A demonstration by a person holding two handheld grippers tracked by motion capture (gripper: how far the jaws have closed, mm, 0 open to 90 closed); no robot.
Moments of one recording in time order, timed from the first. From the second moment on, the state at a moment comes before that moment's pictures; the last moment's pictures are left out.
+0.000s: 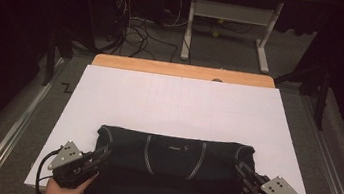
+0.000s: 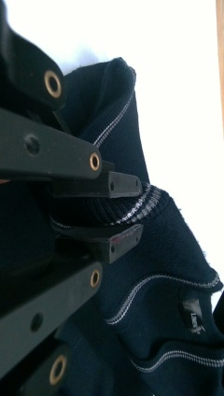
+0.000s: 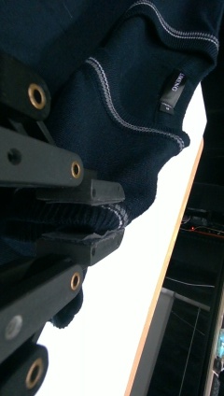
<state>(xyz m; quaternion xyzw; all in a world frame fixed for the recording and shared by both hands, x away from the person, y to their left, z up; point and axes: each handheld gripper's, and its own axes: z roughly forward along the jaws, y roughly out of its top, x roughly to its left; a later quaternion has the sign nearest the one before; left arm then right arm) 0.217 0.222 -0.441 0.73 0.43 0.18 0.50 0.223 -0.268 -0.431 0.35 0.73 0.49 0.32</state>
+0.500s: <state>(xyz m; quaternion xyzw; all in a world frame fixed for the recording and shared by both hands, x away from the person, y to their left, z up) 0.236 0.222 -0.463 0.77 0.45 0.14 0.43 0.243 -0.263 -0.453 0.39 0.77 0.42 0.28</state>
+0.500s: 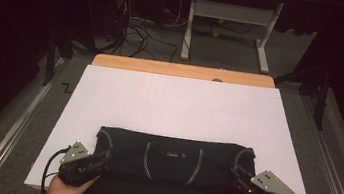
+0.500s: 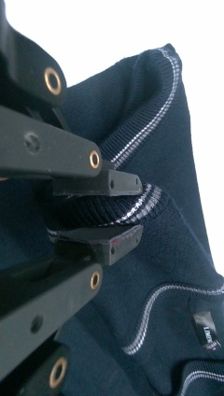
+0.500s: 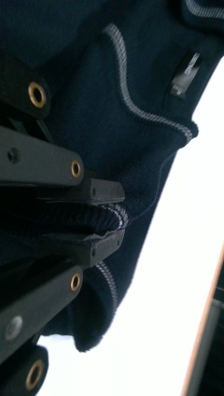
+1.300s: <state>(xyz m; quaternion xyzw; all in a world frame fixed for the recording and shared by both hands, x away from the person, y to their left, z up) 0.256 0.235 -0.469 0.76 0.47 0.16 0.42 0.265 -0.270 -0.456 0.42 0.77 0.42 0.26</state>
